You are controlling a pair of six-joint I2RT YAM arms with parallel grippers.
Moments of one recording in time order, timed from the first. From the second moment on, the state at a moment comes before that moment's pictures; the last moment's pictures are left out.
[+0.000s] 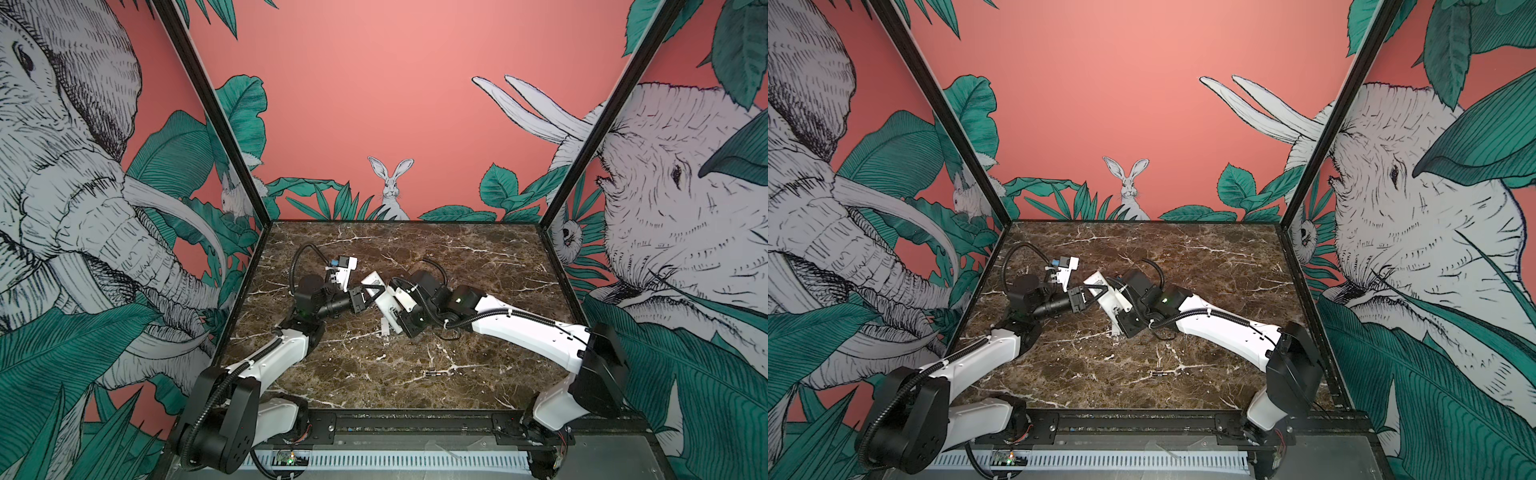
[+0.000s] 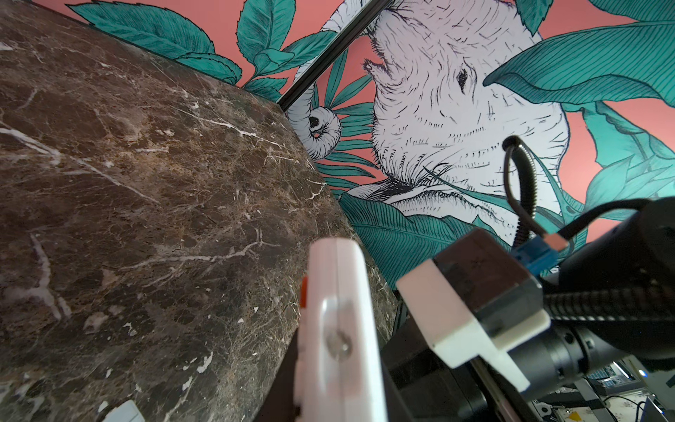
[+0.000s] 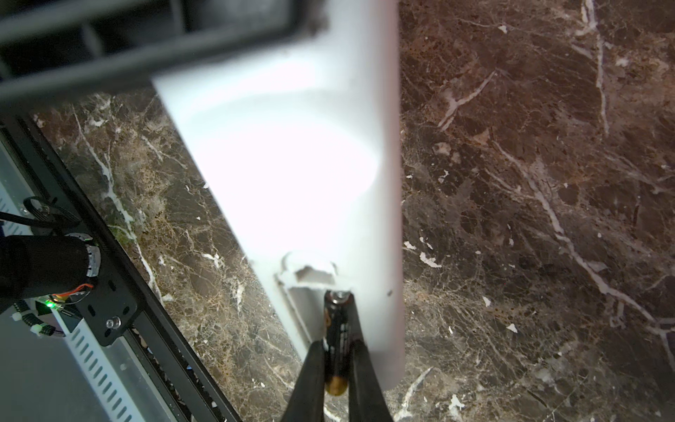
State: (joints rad) left arm -0.32 1.21 0.50 0.56 0.87 -0.75; right arm 0.96 1.57 1.27 -0.65 -0.07 0.23
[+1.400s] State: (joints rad) left arm -0.29 1.13 0.53 0.33 0.79 -0.69; right arm 0.93 1.69 1.34 -0.61 -0.10 0.08
